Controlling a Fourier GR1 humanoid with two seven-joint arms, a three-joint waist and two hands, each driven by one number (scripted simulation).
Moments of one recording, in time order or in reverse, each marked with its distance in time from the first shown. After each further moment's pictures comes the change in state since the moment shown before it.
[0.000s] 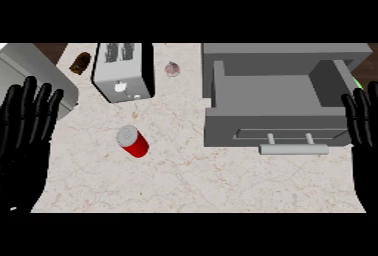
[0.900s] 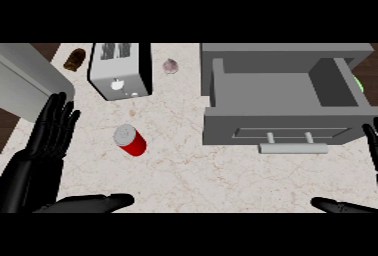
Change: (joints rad) left arm 0.061 -0.046 -0.112 -0.082 -0.208 0.139 0.428; right arm 0.169 -0.017 -0.132 -0.017 -0.077 0.010 0.158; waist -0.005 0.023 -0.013
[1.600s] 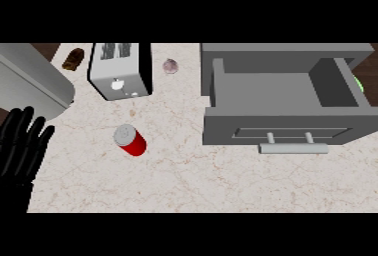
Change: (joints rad) left arm 0.075 0.000 0.060 -0.172 0.090 -0.006 0.151; right arm 0.143 -0.013 -0.160 -0.022 -0.142 0.160 -0.069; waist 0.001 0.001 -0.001
